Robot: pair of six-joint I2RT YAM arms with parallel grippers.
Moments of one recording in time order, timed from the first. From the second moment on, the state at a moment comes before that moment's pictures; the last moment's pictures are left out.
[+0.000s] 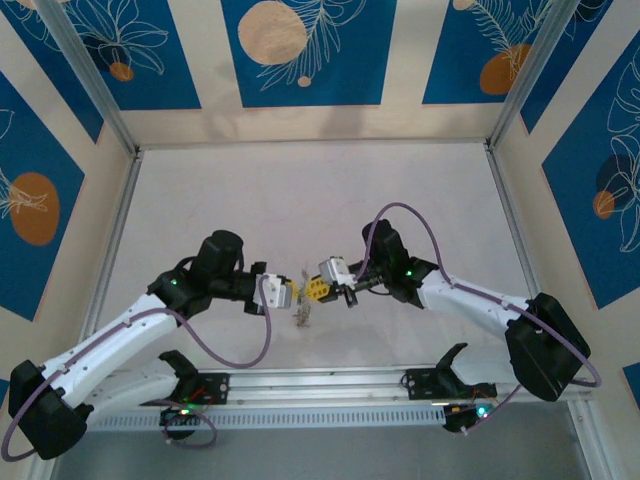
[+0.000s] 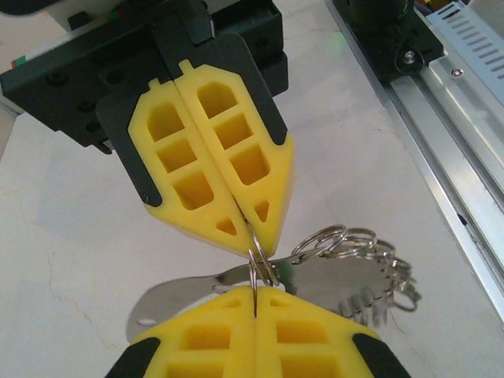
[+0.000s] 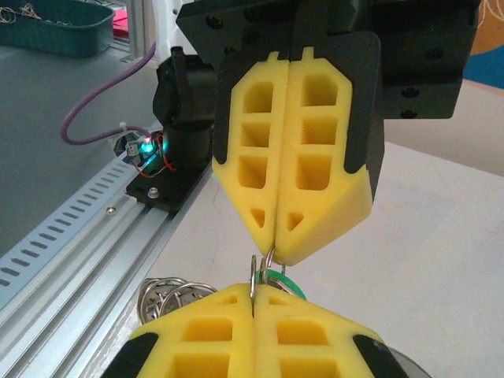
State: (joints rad) left arm -0.72 0.94 0.75 -0.48 0.62 0.94; right arm 0.73 1.27 0.67 0.11 -1.00 -0.63
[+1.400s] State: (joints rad) left arm -0.84 0.98 0.75 -0.49 0.38 1.02; right arm 0.74 1.29 0.67 -0.01 -0.91 -0.58
